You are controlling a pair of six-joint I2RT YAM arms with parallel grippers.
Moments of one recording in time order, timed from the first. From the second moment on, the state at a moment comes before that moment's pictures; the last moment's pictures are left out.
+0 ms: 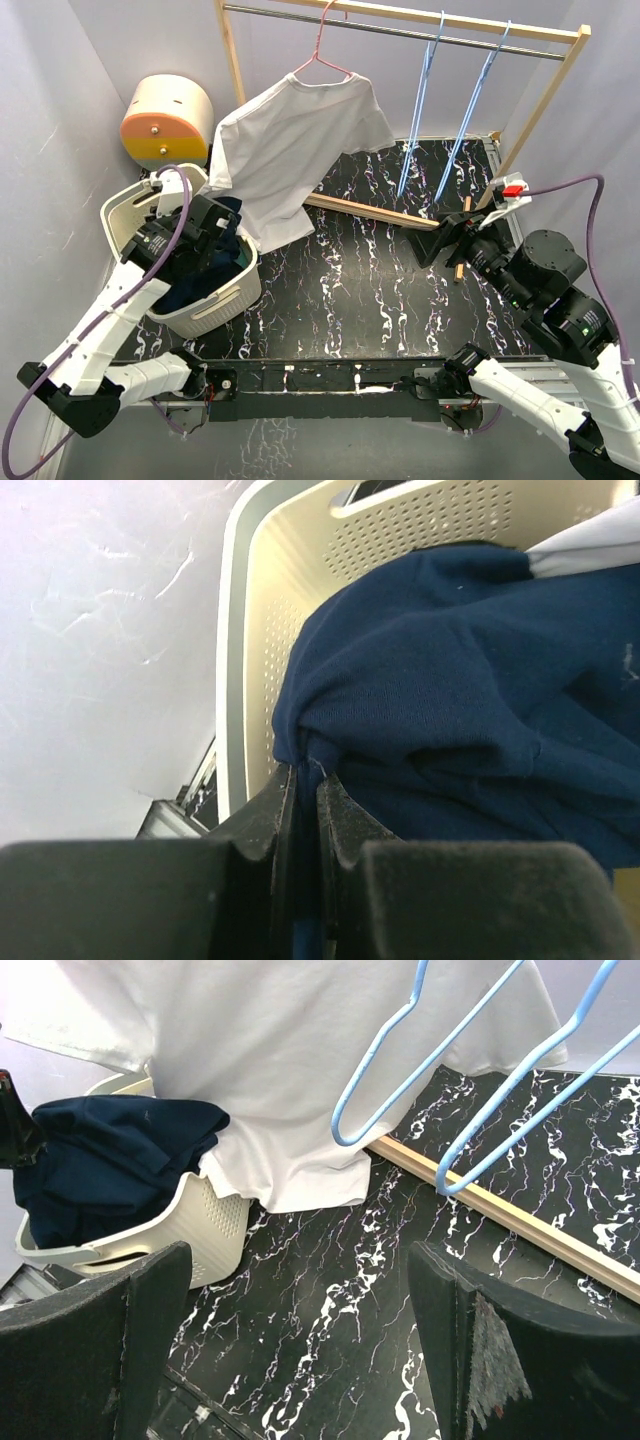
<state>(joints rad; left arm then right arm) -0.61 1.08 1.34 -1.32 -1.08 -0.55 0.65 0.65 1.22 -0.63 0.10 0.31</state>
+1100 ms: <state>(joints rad) 0.00 0.97 1.11 -1.06 -0.62 -0.55 0.65 0.71 1.16 -0.57 0.04 0.31</state>
